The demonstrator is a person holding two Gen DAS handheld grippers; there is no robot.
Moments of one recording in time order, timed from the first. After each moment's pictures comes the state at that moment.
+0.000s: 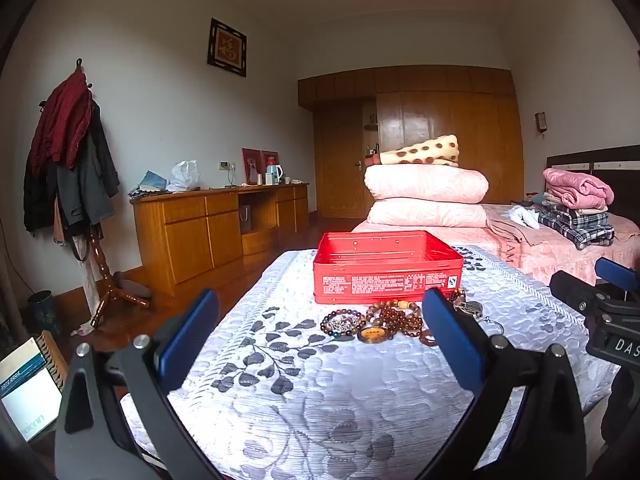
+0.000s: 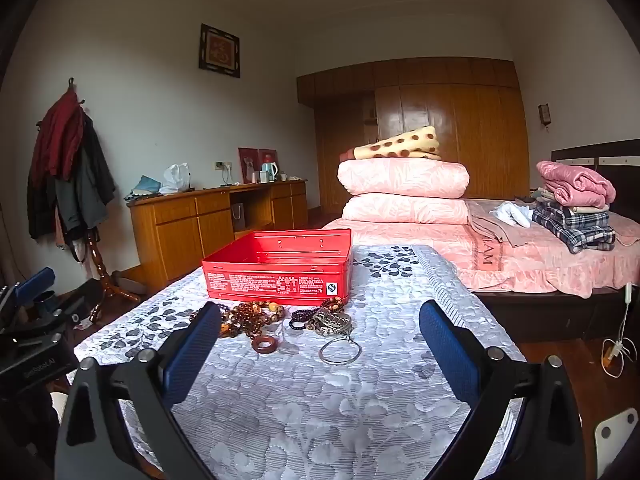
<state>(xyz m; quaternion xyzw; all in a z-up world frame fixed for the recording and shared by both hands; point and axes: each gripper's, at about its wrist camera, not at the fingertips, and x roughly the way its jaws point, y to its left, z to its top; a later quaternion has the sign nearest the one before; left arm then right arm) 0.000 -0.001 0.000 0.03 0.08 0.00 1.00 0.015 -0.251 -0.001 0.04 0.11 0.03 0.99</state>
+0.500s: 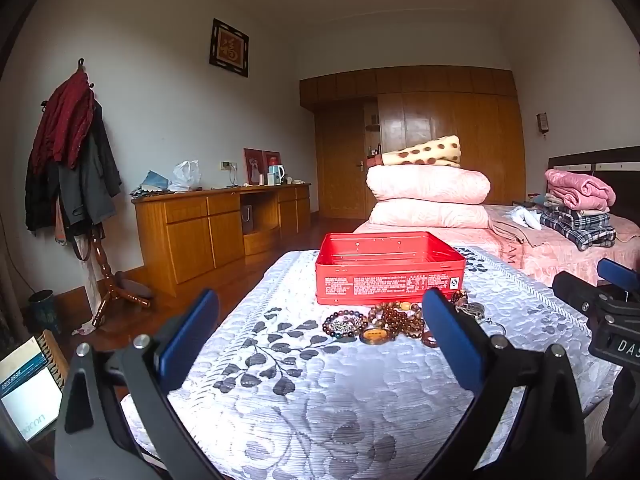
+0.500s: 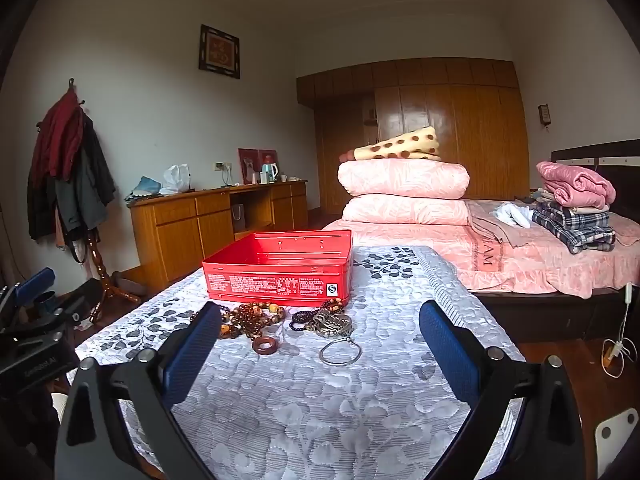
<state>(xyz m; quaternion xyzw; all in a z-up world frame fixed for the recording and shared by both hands) 0.001 -0.001 0.002 0.03 0.08 0.00 1.00 0.014 -0.251 0.000 0.04 0.11 0.03 0.99</state>
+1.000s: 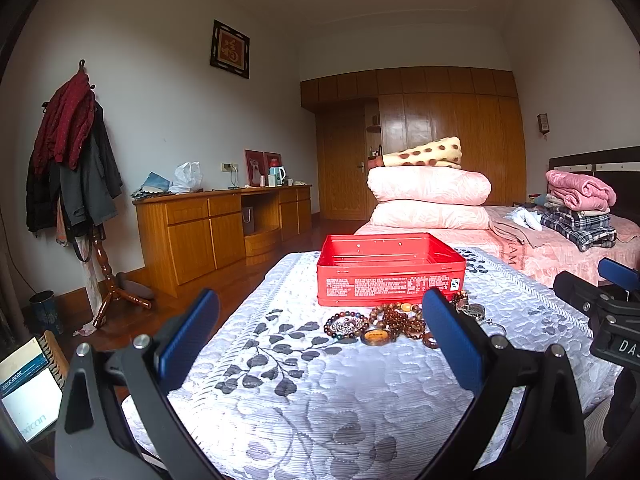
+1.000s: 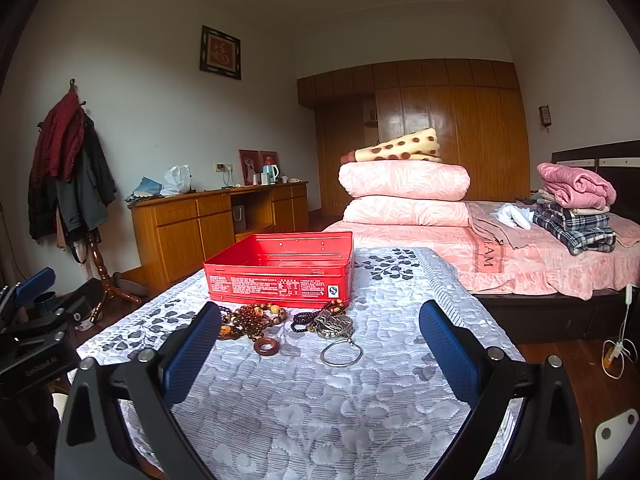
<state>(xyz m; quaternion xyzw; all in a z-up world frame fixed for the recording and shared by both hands) 0.000 0.000 0.004 0.03 0.08 0.00 1.00 0.013 -0.250 0.001 0.04 0.11 0.03 0.99</state>
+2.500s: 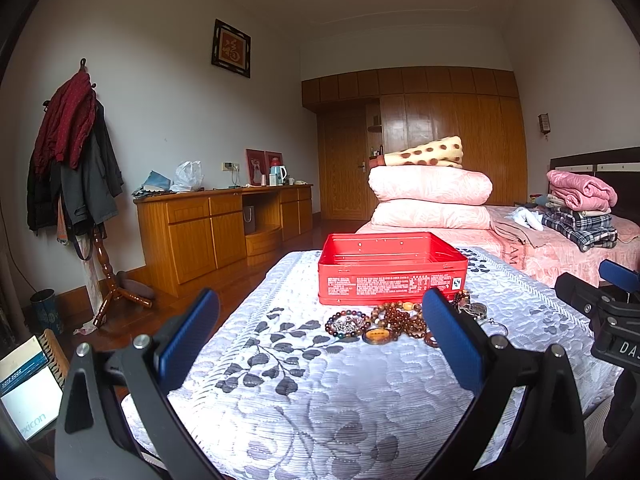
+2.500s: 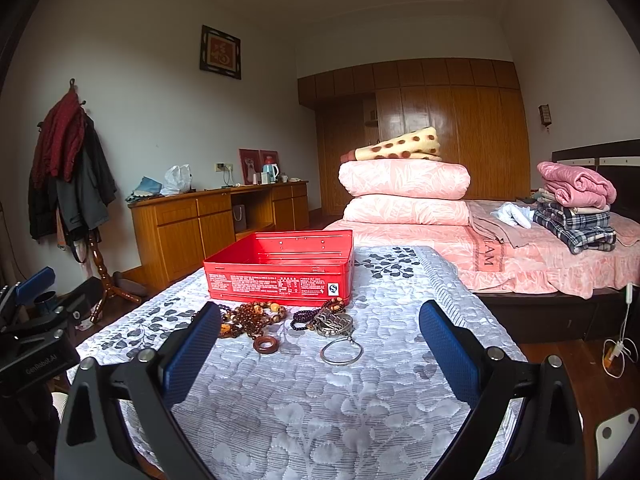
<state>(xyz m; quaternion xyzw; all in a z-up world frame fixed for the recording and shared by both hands) -0.003 0.003 0.006 0.03 0.08 0.00 1.00 0.015 -0.252 -0.001 0.04 0.11 0.03 0.99</state>
